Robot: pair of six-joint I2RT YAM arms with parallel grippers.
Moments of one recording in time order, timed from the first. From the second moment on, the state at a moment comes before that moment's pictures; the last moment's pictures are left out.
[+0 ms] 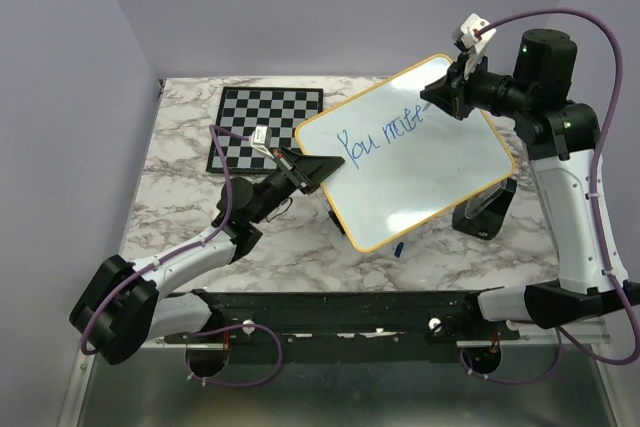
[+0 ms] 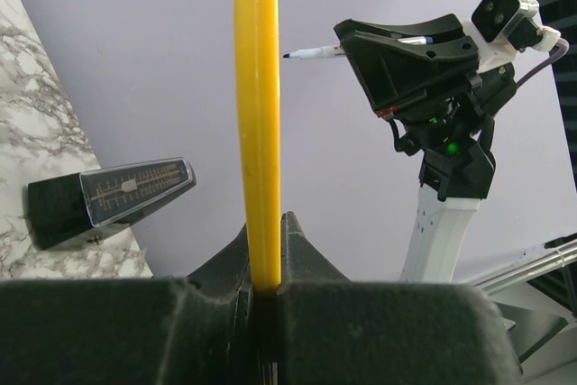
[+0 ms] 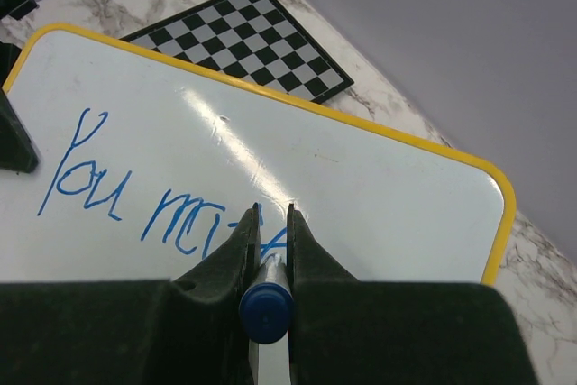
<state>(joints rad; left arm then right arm) -0.67 1.17 0.54 0.99 0.22 -1.43 0.20 1.35 1.83 -0.81 -0.61 -0.37</state>
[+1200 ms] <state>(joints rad) -0.66 1.17 0.53 0.99 0.22 -1.44 0.17 1.42 1.87 -0.81 -0.53 -0.37</state>
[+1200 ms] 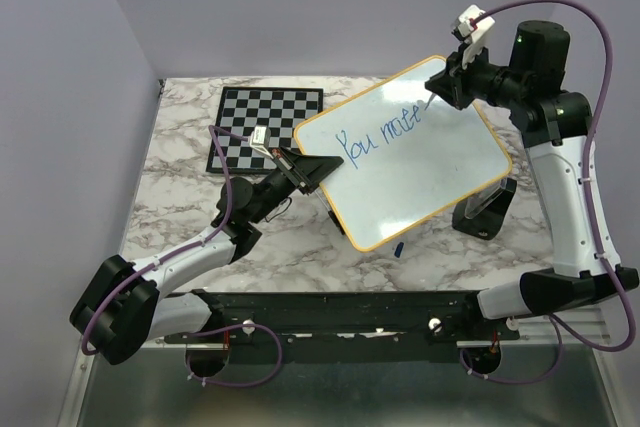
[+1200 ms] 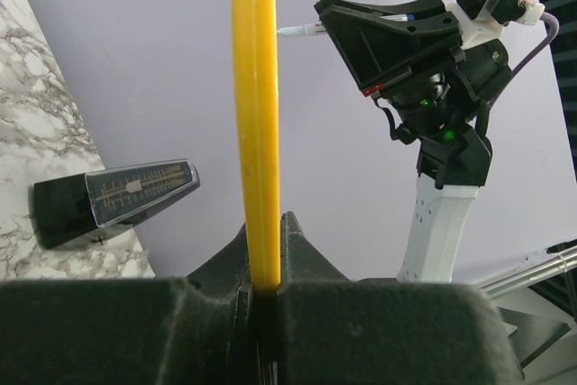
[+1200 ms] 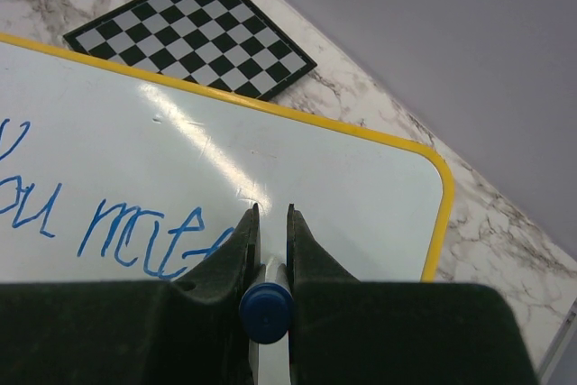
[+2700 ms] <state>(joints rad) -0.66 1.18 0.53 0.99 0.22 -1.44 0.15 1.40 1.89 -0.85 -0.56 -0.40</state>
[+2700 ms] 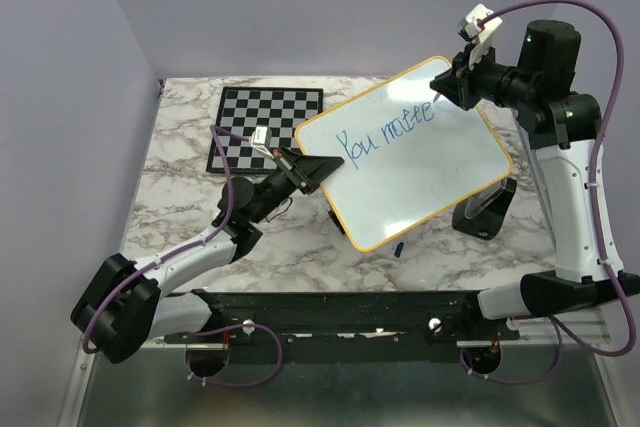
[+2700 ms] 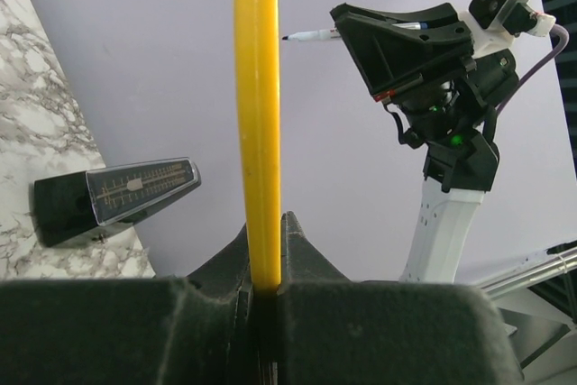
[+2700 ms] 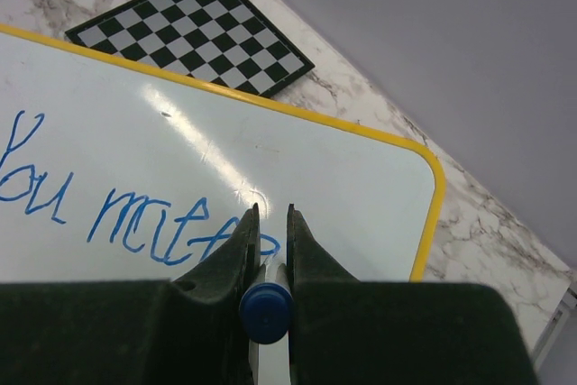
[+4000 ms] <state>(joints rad) -0.66 1.18 0.53 0.99 0.22 -1.44 0.14 1.35 1.78 -0.84 -0.55 -0.43</state>
